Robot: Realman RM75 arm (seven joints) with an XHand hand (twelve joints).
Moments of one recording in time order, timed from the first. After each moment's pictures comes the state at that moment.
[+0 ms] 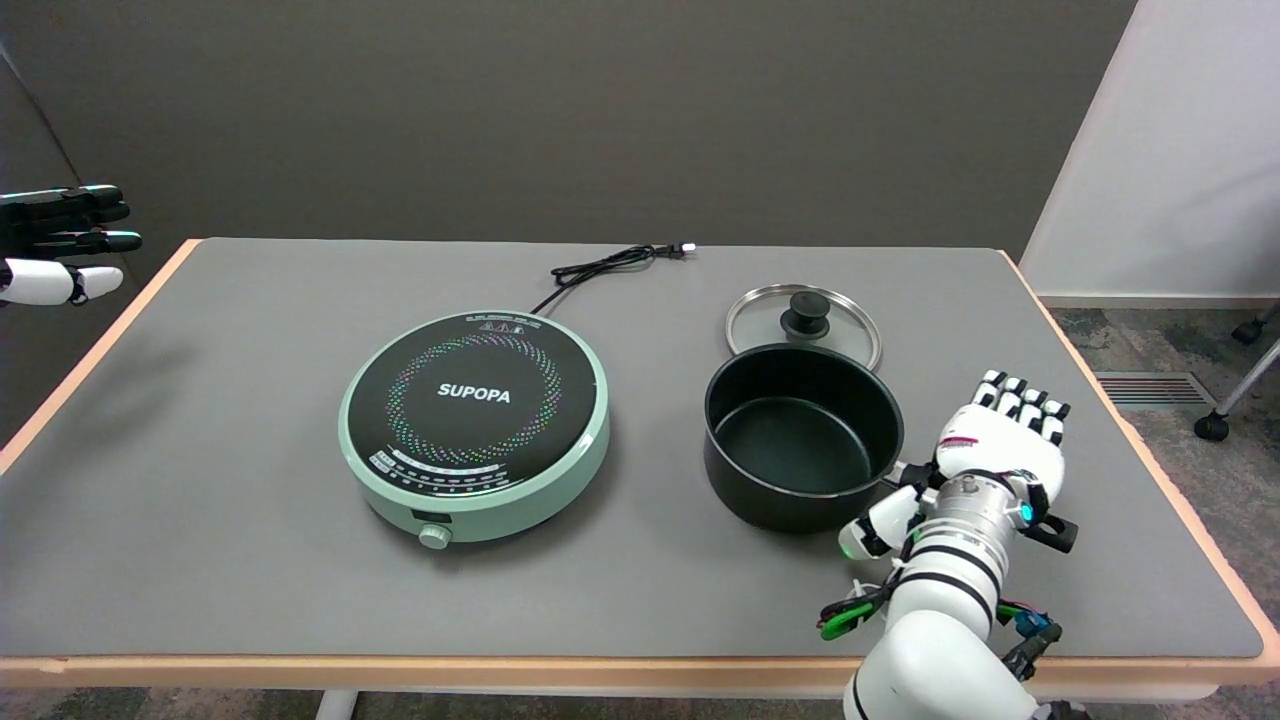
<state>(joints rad) -0.12 -1.34 -2.11 1.86 1.86 1.57 -1.57</state>
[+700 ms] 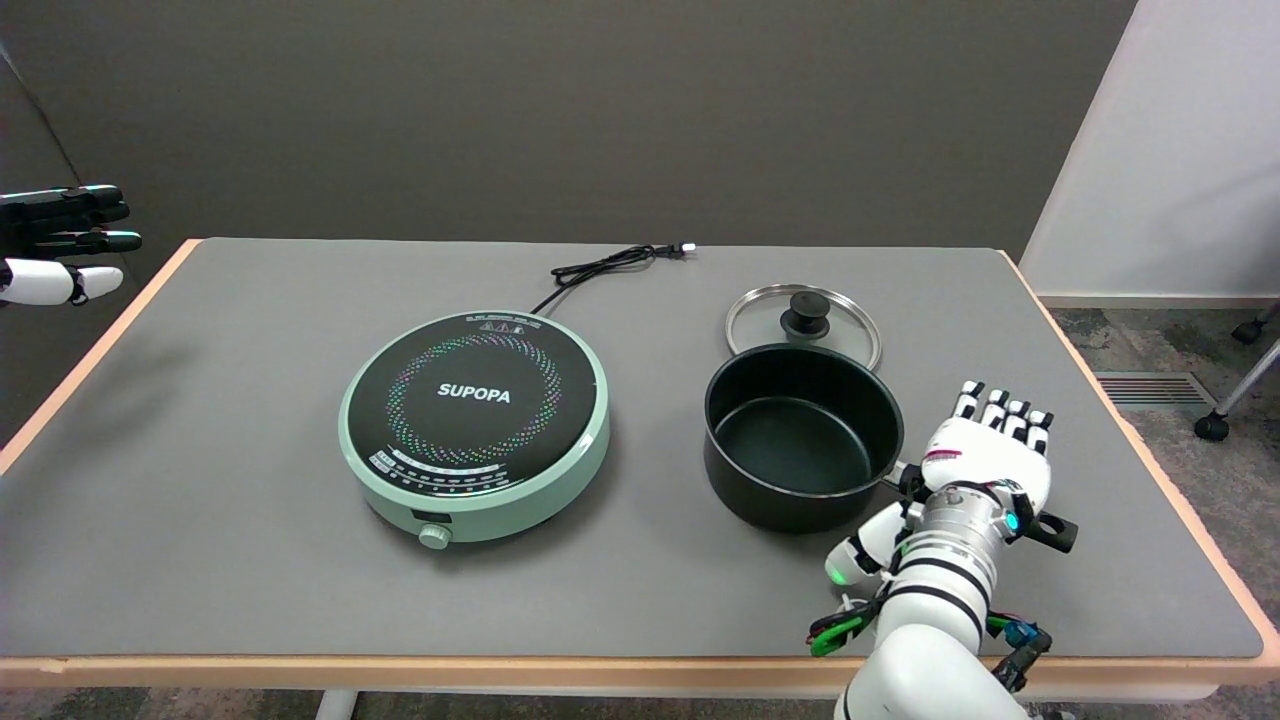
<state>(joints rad) -0.12 -1.35 -2.15 1.86 1.87 1.60 -1.64</state>
